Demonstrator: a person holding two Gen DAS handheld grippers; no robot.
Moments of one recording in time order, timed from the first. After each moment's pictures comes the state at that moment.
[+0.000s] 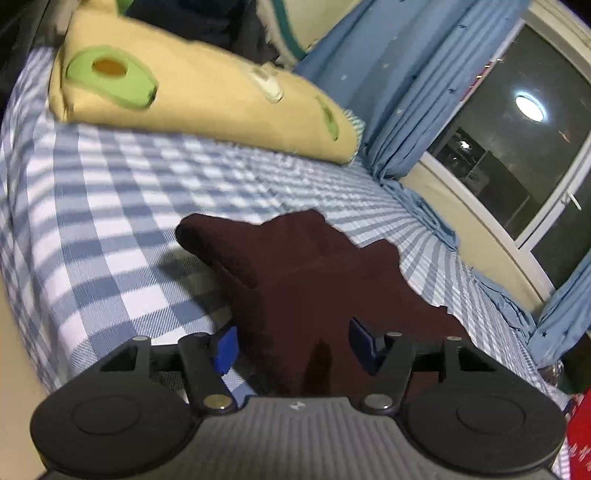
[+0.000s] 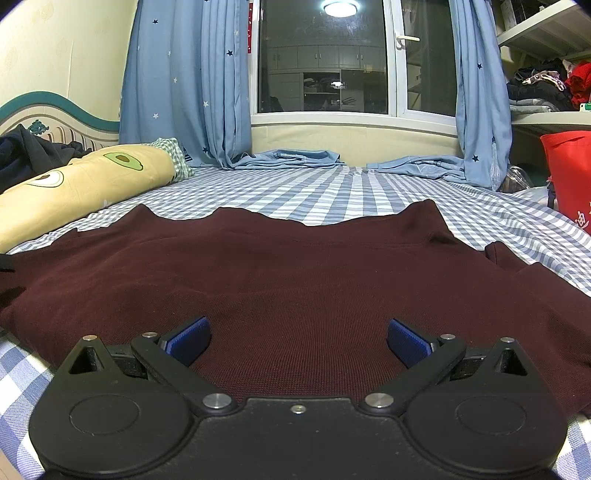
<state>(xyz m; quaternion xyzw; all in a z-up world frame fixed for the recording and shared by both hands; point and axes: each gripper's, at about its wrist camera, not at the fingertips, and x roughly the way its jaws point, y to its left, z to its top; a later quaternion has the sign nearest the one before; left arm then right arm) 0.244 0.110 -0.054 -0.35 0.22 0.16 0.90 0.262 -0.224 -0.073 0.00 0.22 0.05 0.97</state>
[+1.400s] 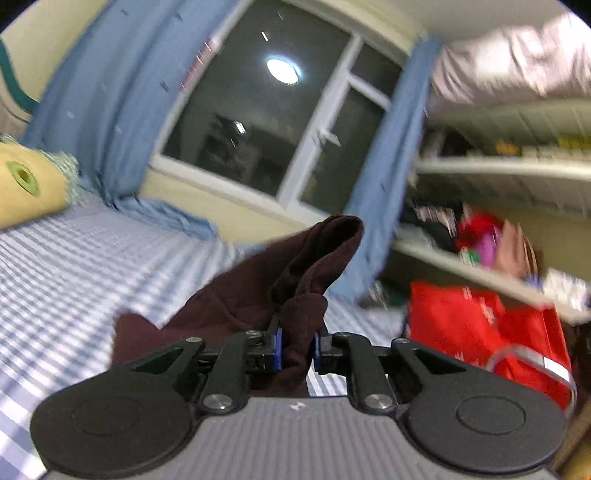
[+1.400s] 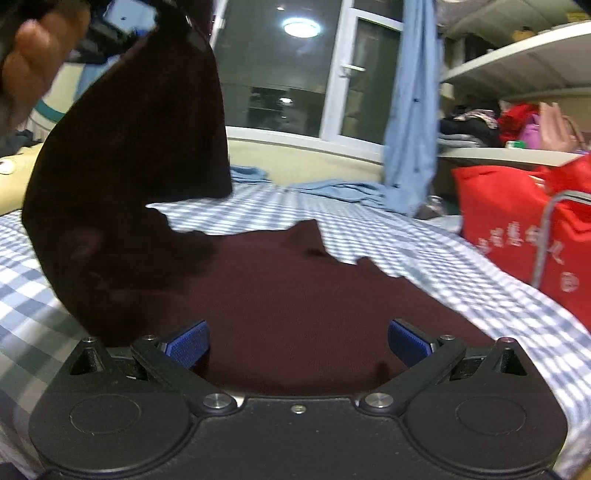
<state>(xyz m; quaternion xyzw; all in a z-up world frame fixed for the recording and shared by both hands) 0.298 -0.156 0.073 -0.16 0.14 -0.19 0.96 0.187 -0.286 -0.053 -0.07 0.19 -0.09 0.98</state>
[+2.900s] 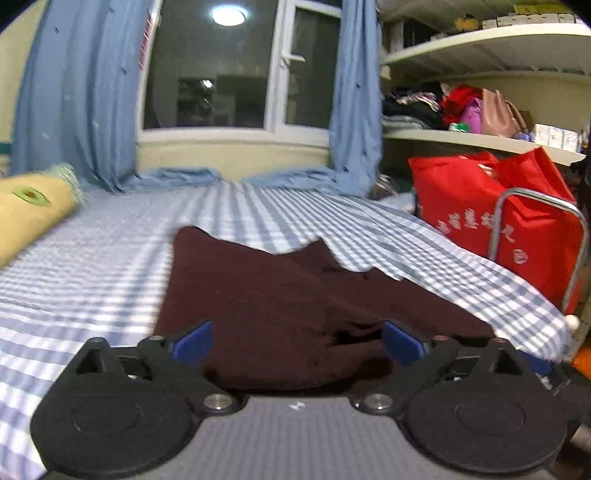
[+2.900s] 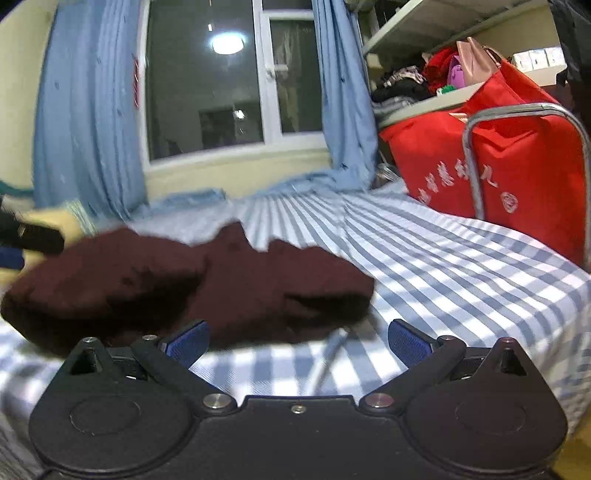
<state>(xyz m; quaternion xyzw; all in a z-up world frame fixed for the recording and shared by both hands) 0.192 -0.146 0.029 0.01 0.21 -0.17 0.96 0.120 -0.381 -0.061 0.09 0.15 -0.08 0.98</state>
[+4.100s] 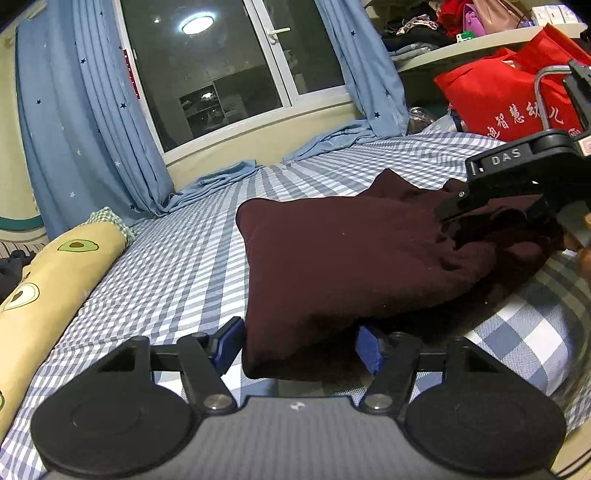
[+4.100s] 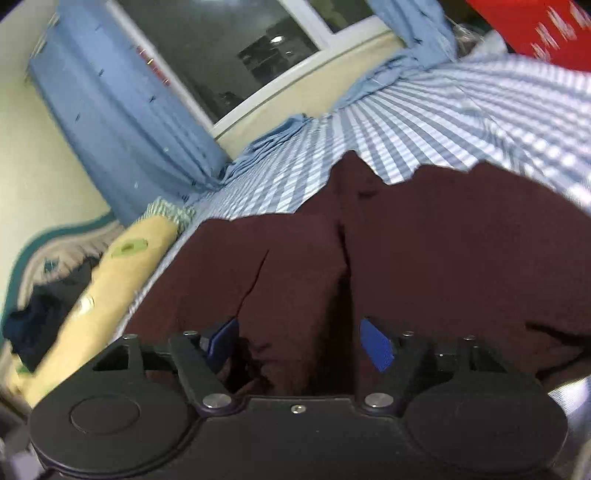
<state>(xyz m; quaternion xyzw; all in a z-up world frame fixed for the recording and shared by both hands) 0.219 -0.140 -0.018 0.19 0.23 -0.10 0.95 0.273 -0.374 -0.045 0.31 0.29 0.08 0.90</state>
